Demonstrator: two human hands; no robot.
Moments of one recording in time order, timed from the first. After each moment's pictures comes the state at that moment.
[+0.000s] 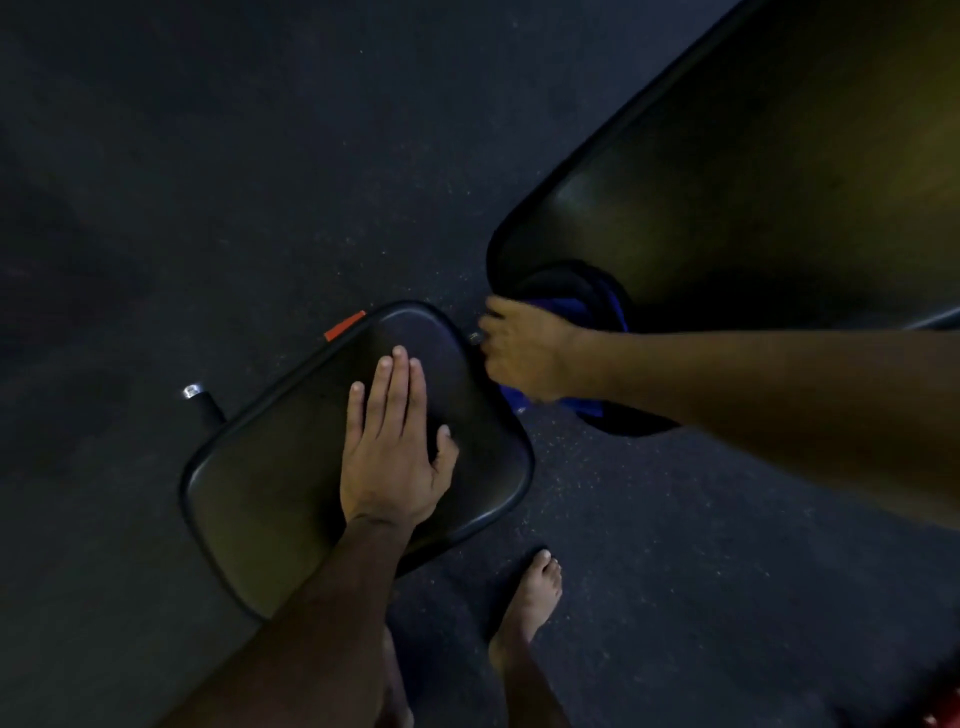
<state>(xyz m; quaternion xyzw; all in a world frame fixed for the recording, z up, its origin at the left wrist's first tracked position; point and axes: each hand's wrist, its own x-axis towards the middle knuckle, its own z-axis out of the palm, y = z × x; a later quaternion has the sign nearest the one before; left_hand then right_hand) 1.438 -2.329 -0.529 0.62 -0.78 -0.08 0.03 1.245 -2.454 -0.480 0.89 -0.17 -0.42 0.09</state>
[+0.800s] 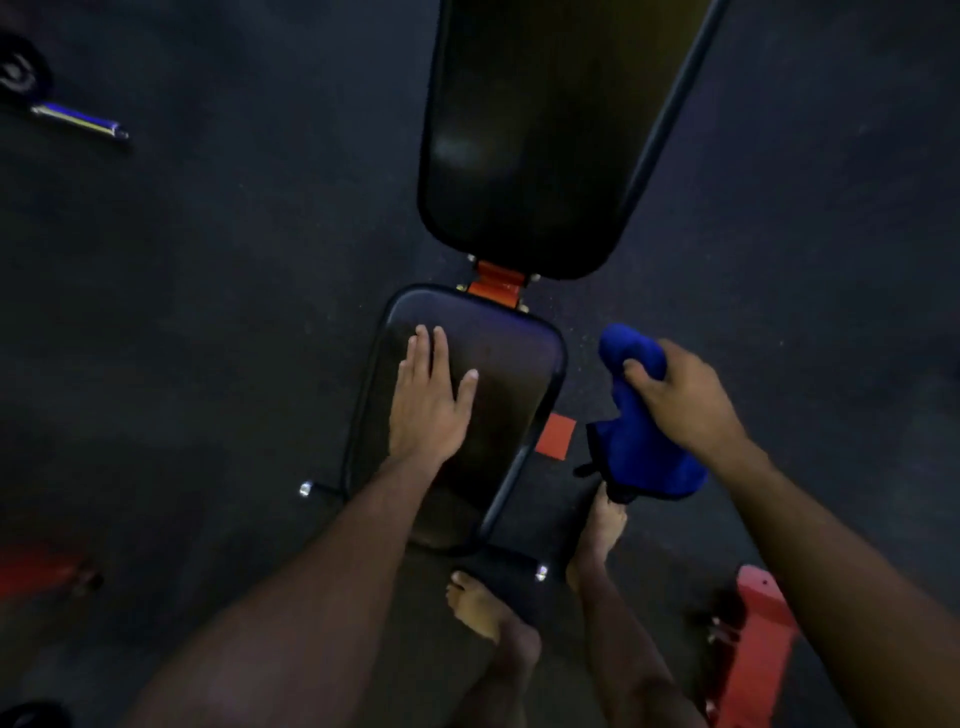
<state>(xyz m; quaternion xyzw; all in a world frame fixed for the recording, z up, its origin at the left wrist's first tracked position) 1.506 -2.367 -0.471 0.40 -0.88 -0.24 -0.12 1.302 -2.175 -0.402 0.21 -0.89 0.23 -0.34</state>
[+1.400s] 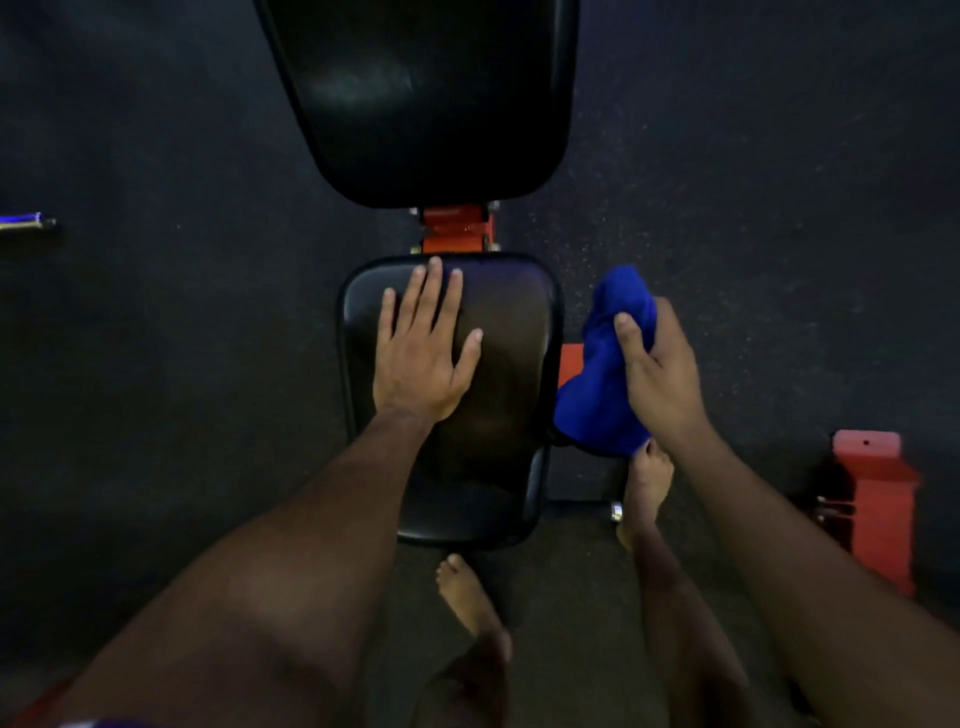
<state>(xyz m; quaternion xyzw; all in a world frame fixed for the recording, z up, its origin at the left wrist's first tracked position) 1.482 -2.406 -0.520 0.13 -0.99 -0.06 -0.08 1.384 -2.165 -0.484 0.00 -0.84 0.49 -0.25</state>
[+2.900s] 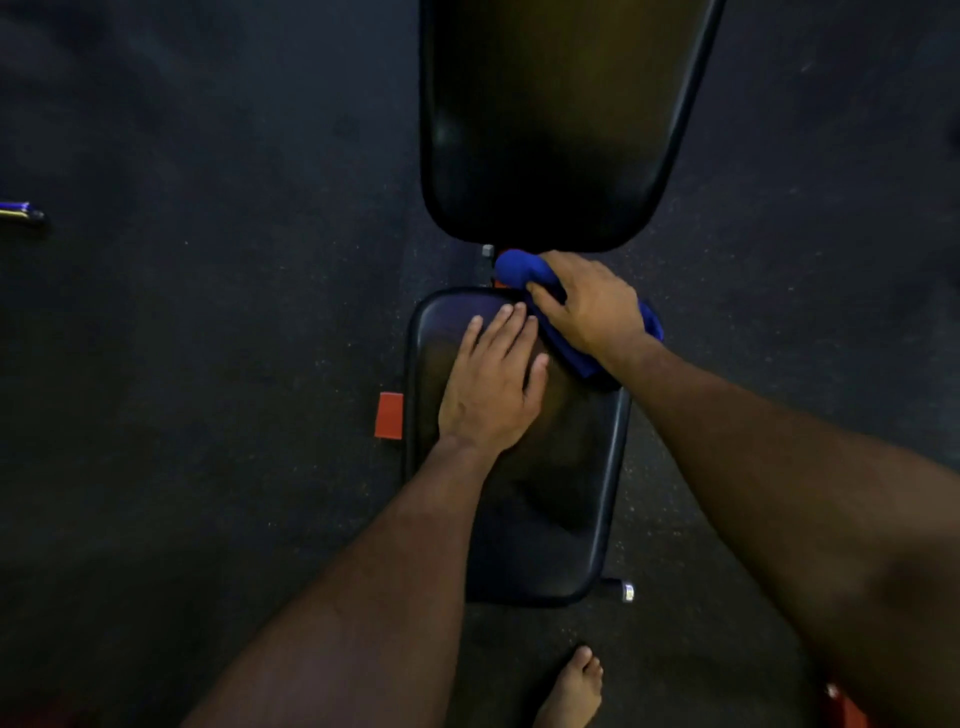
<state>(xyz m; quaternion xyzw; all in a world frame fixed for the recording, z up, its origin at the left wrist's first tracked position) 1.497 -2.423 -0.523 0.13 -0.98 -0.16 0.01 1.338 -2.333 -0.511 0.36 -0.90 0.18 -0.15</state>
